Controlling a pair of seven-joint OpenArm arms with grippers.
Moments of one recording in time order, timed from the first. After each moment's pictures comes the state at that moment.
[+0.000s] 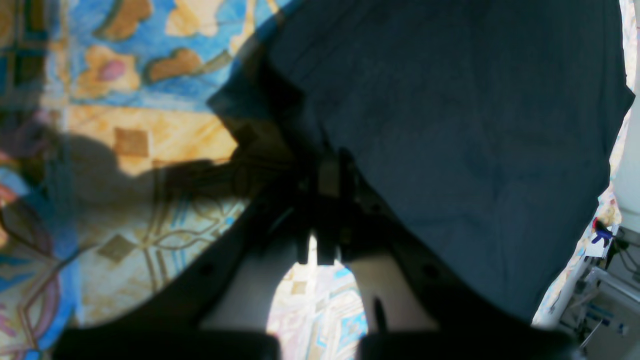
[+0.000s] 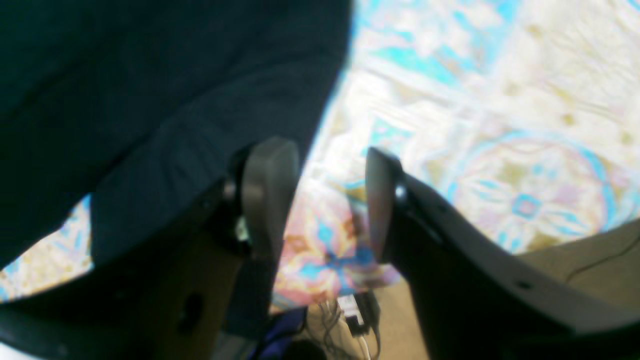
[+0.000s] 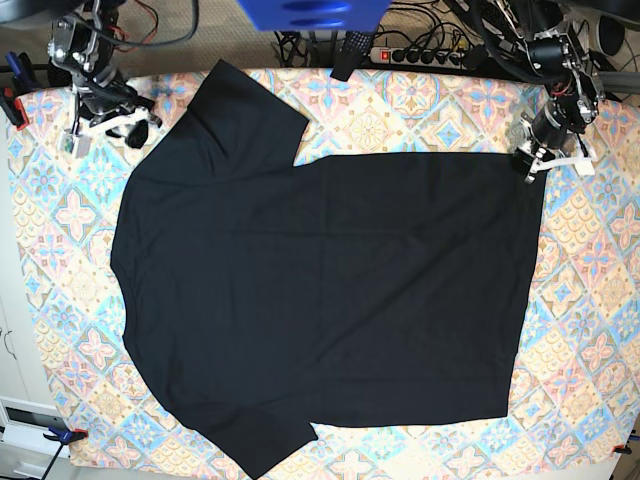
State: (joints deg) left arm 13.4 -9.2 -36.8 73.5 -53.4 -2.2 47.0; right arm -35.8 8.3 23.8 106.5 34.7 1.4 -41.1
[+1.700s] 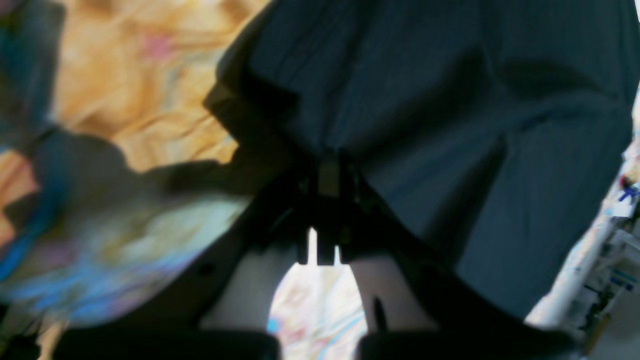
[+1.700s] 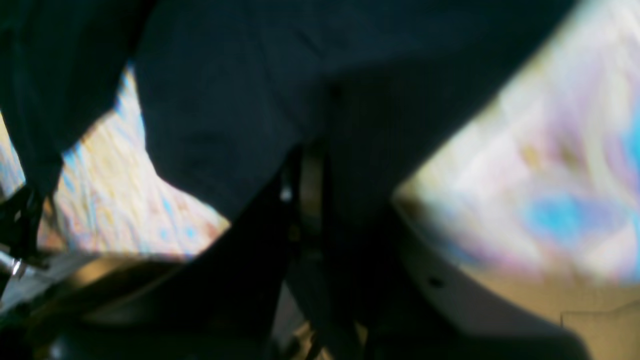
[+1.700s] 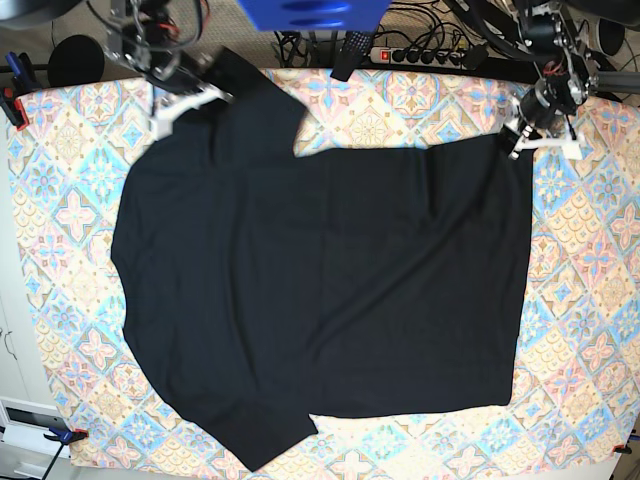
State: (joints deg) left arm 20.6 -8.4 -35.7 82.1 -53.1 -2.1 49.8; right arm -34.6 6.9 11.3 94.3 42.8 1.8 -43.4
